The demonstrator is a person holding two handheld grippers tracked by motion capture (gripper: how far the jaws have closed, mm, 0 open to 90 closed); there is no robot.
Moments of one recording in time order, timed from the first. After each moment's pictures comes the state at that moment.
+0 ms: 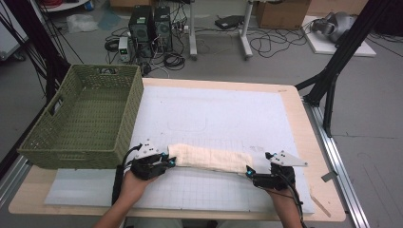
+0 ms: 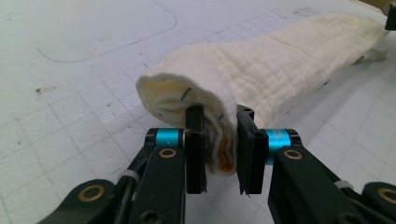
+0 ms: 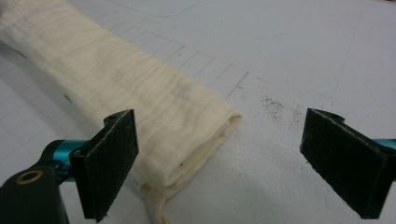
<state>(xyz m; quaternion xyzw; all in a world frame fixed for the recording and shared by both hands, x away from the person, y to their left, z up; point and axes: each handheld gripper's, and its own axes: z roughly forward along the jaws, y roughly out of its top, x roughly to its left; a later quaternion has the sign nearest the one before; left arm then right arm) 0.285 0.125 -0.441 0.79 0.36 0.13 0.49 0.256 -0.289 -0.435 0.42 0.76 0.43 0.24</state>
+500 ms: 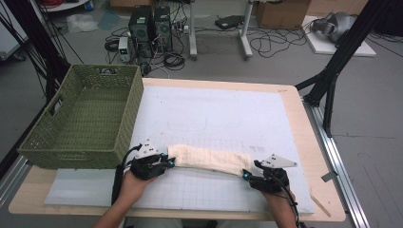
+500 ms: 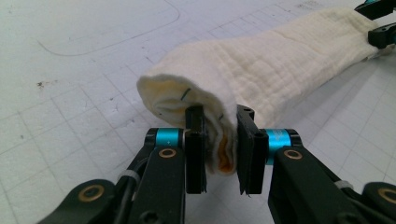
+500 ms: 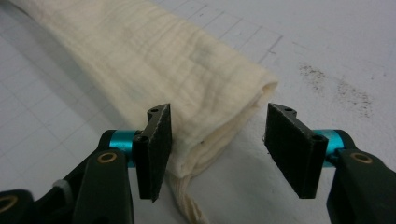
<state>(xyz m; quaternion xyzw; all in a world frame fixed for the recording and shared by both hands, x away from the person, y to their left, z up) 0.286 0.127 -0.443 0.79 0.36 0.13 0.48 0.255 -0.277 -0.450 0.41 0.80 0.39 0.20</state>
